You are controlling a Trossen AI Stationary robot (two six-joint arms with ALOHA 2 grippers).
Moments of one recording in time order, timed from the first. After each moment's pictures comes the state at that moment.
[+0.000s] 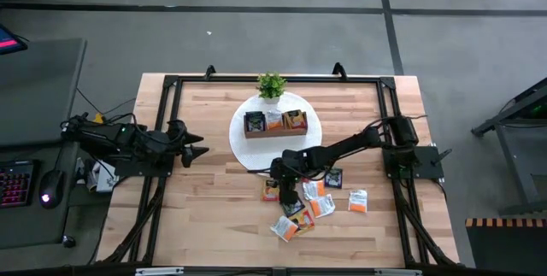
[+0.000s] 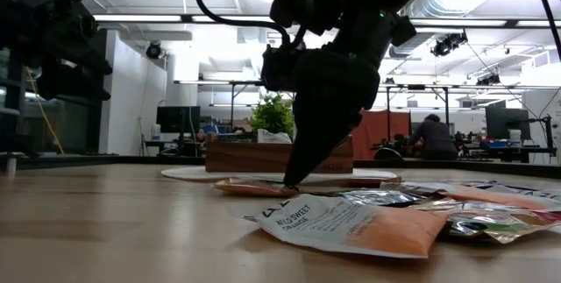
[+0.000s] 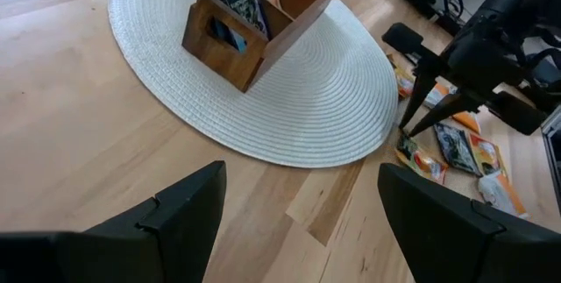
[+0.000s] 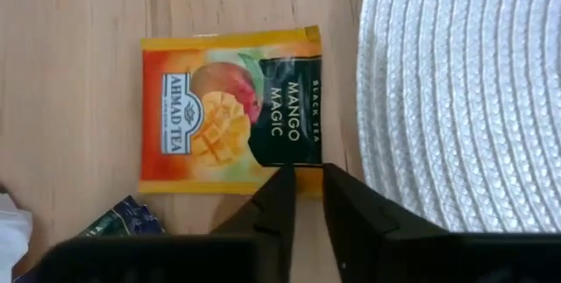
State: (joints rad) left arm -0.26 0.16 0.30 -0.69 -0.45 -0.79; right arm 0.18 2.05 1.22 -0.26 -0.06 0.31
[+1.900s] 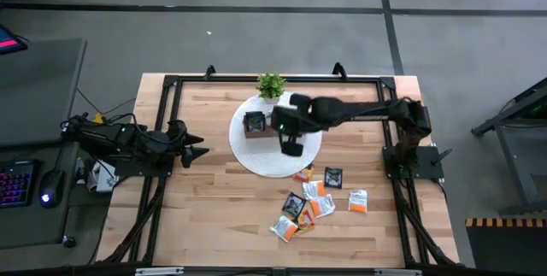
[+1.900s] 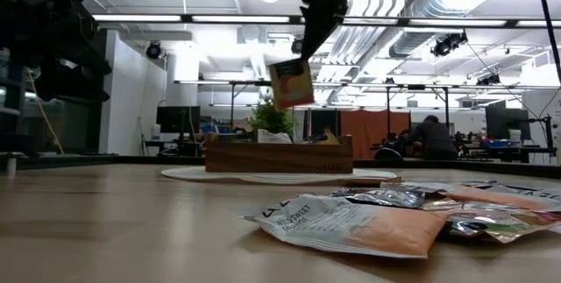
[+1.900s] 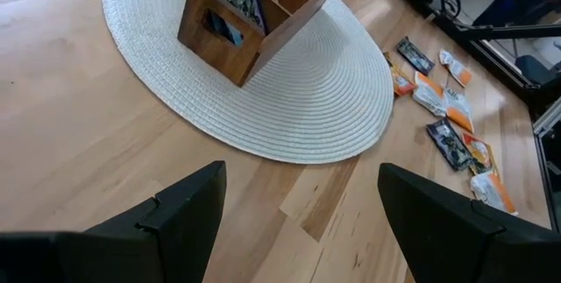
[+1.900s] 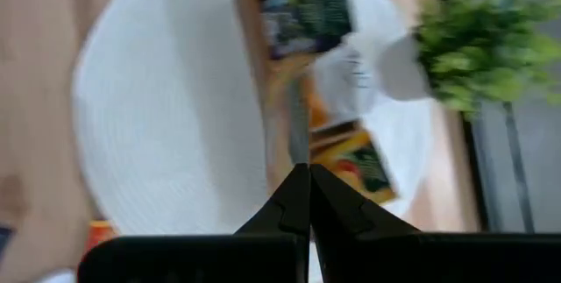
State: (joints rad) left arm -0.26 0.16 0.30 -0.69 -0.44 -0.82; right arm -0.04 1.85 1.75 -1.05 0.31 0.05
